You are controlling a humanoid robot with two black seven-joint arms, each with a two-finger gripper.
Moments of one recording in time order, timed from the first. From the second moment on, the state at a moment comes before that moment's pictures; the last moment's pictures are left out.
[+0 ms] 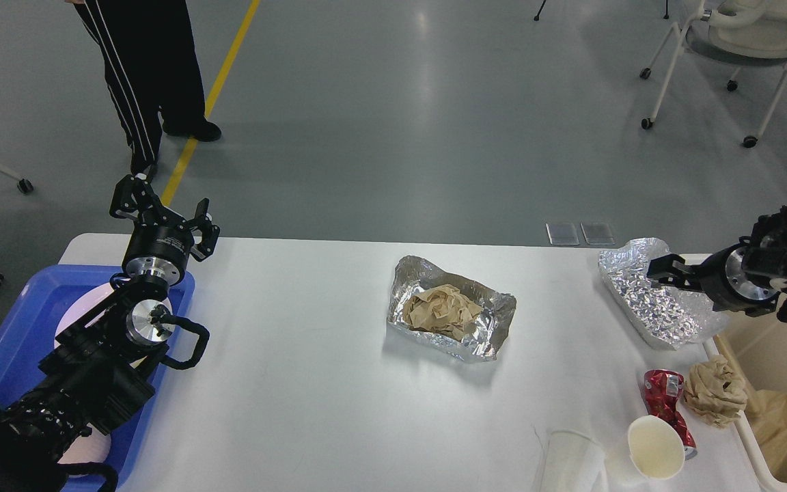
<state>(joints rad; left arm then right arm) -0.73 0.14 -0.89 -0.40 0.00 -0.26 -0.46 1.38 -0.38 -1.43 0.76 0.13 0.28 0.12</state>
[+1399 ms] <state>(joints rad) -0.73 0.14 -0.89 -0.40 0.00 -0.26 -0.46 0.82 -0.28 -1.17 0.10 0.35 0.26 0.01</state>
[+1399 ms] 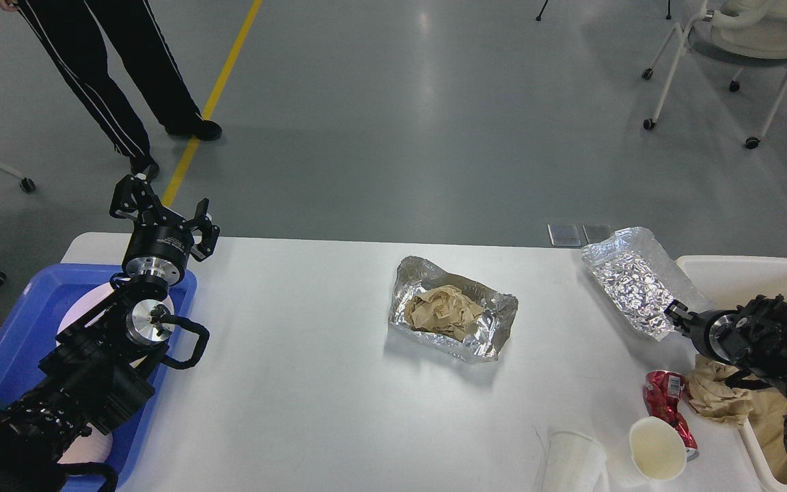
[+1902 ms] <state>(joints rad) -0.73 0.14 -0.89 -0.40 0.00 -0.26 -0.46 1.05 -0.36 -1.17 0.11 0.33 0.51 0.12</state>
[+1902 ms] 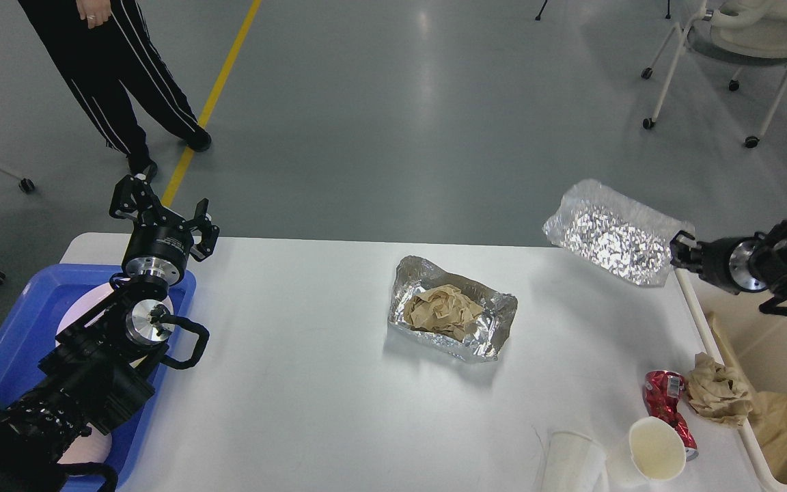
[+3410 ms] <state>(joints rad) -0.73 0.14 -0.89 -0.40 0.00 -0.26 -0.46 1.16 -0.59 -1.38 0.45 0.21 0.22 0.12</state>
